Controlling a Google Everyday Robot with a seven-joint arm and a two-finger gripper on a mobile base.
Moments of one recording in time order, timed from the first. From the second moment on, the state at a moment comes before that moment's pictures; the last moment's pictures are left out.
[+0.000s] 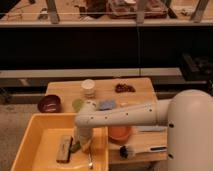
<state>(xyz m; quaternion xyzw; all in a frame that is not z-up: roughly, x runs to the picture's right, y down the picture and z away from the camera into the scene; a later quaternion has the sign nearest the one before) -0.138 0.285 0.778 -0.32 -0.25 -0.29 0.87</state>
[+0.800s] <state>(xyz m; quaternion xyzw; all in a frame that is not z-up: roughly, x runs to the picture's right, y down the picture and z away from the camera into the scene) -0.139 0.287 0.771 -0.30 -0.27 -0.32 0.86</state>
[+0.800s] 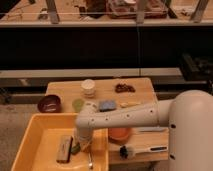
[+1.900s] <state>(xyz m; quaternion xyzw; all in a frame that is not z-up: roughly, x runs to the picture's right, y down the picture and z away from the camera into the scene) -0.086 0.133 0.610 -0.18 -0.27 -0.34 0.88</state>
